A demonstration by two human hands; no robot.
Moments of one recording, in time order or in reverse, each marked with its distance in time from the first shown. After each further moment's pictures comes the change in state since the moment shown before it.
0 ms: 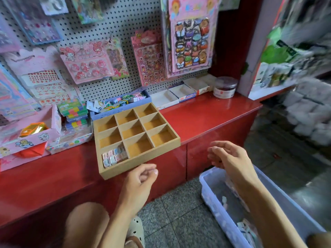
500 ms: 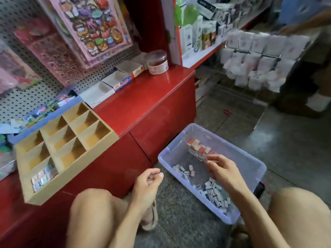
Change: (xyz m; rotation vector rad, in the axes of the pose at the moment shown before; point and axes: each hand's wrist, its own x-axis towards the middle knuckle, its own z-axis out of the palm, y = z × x) left_hand -0.022 -0.025 0.178 0.078 -0.351 -0.129; right_hand -0.046 0.134 -0.152 -0.115 0.189 0.249
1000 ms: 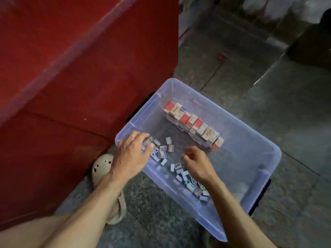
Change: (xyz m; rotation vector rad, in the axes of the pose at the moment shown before) left_hand 0.201 -0.093 0.099 0.837 -0.212 0.309; right_hand 0.161 0.166 0.055 -0.346 -0.158 0.298
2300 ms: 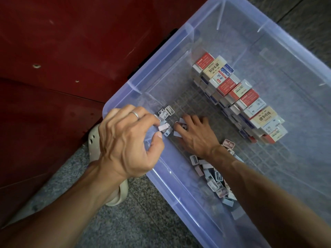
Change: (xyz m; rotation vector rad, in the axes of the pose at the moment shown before) left_hand 0.018 -0.022 0.033 0.183 0.172 0.155; right_hand 0.171 0.094 0.110 -0.977 0.111 -0.985
